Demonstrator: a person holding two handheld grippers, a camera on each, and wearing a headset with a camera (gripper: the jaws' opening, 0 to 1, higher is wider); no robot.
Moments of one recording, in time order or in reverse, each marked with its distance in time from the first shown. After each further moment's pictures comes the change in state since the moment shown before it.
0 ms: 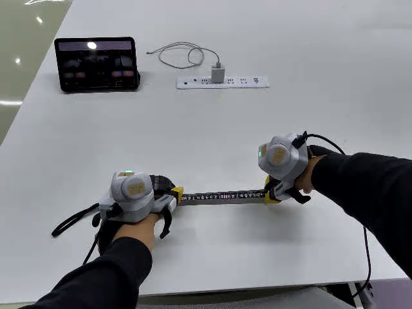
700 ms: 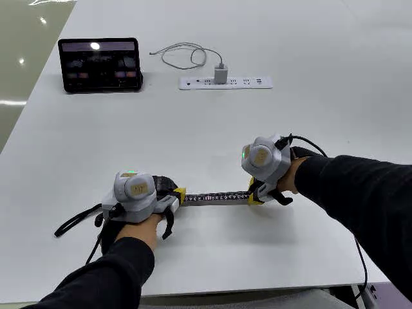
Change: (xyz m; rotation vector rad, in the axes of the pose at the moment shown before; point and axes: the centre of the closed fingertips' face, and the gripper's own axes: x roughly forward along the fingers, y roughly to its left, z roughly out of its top) left arm 0.000 0.000 0.001 -0.001 0.004 -0.001; right arm 0.010 0.003 0.033 -0.014 -0.001 0.008
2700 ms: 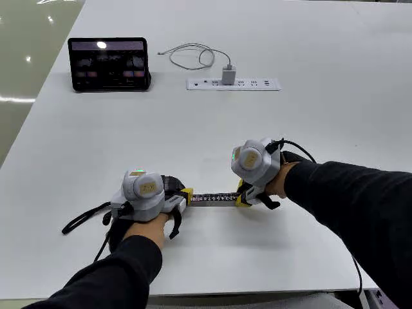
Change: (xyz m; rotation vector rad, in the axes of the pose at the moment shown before) left arm 0.001 0.001 0.000 -0.005 0.005 -0.006; right arm 0.015 0.006 0.039 0.009 -0.062 -0.004
